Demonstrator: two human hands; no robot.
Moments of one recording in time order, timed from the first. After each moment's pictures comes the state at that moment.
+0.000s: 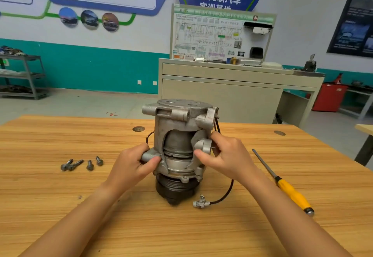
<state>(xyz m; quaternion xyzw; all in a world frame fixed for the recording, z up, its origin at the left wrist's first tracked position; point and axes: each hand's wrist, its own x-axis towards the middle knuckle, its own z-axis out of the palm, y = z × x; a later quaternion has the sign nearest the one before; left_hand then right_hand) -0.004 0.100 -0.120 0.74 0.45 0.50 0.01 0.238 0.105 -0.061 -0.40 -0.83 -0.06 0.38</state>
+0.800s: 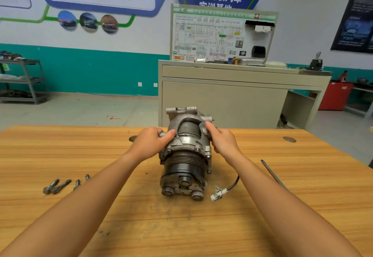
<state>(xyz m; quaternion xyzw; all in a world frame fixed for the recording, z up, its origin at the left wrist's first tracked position) 0.018 0.218 -0.074 0.72 0.58 0.38 0.10 0.226 0.246 -0.074 -0.55 -0.61 0.30 0.48</state>
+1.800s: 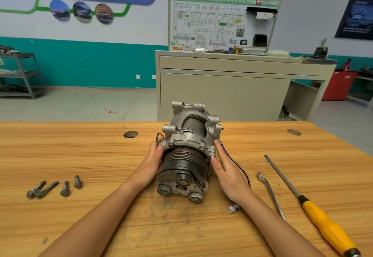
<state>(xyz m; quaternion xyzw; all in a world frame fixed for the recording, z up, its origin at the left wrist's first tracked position) 0.028 0.209 -0.148 0.63 0.48 0.46 0.39 0.251 0.205 -0.152 -0.46 -0.74 0.29 0.40</state>
